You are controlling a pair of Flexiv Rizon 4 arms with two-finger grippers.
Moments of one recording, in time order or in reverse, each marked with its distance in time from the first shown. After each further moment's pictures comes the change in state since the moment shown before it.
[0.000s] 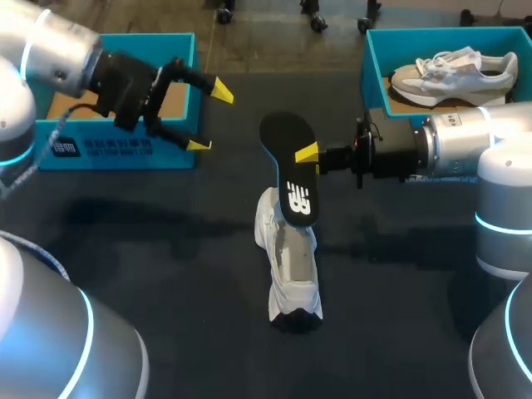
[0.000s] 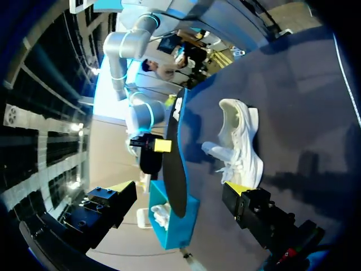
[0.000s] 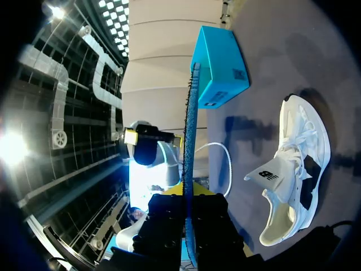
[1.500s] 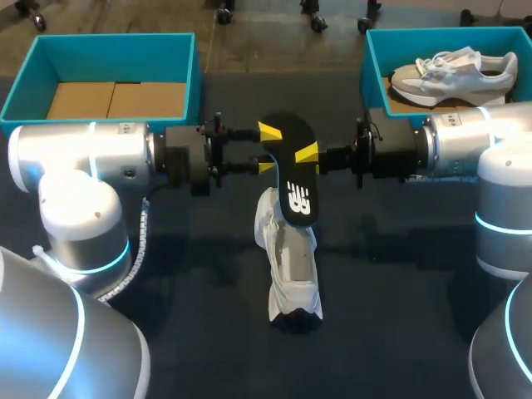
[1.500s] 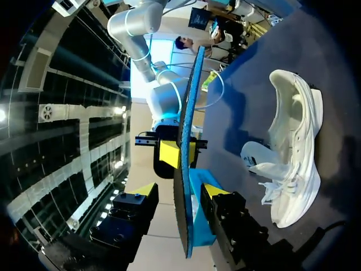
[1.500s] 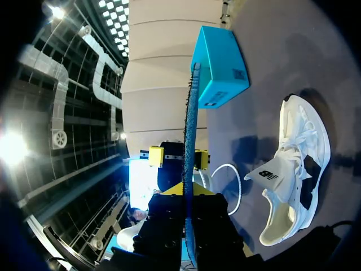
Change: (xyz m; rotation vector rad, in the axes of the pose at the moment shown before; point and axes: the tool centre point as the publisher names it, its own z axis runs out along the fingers) left arm -0.005 -0.012 0.100 -0.185 -0.367 0.004; right arm 0.000 0.000 0.000 0.000 0.000 0.000
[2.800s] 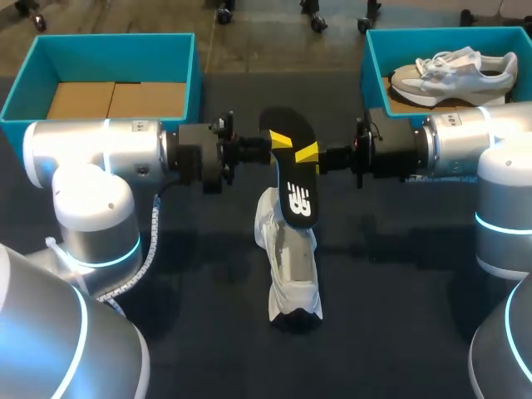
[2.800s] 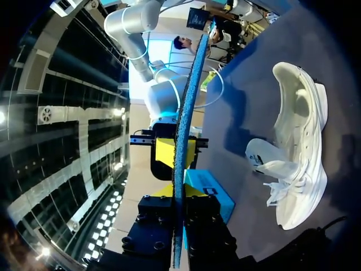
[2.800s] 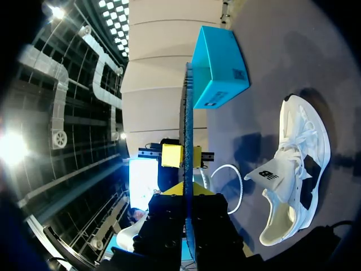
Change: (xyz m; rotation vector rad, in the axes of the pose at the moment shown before) left arm 0.001 0.004 0.016 0.010 0.004 0.008; right arm 0.000 0.000 0.000 0.000 0.000 0.000
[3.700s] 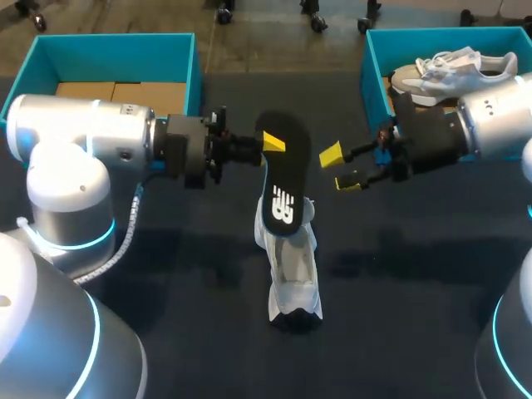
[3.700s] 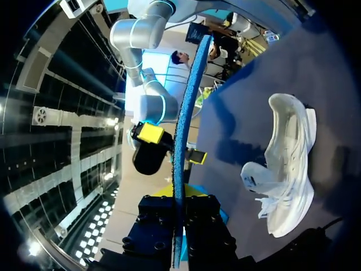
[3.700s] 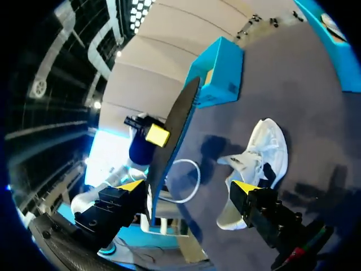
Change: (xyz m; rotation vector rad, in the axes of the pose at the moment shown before) left arm -0.012 -0.029 -0.018 0.115 0.077 -0.049; right arm -0.008 -0.037 -0.053 0.065 -0.311 -0.357
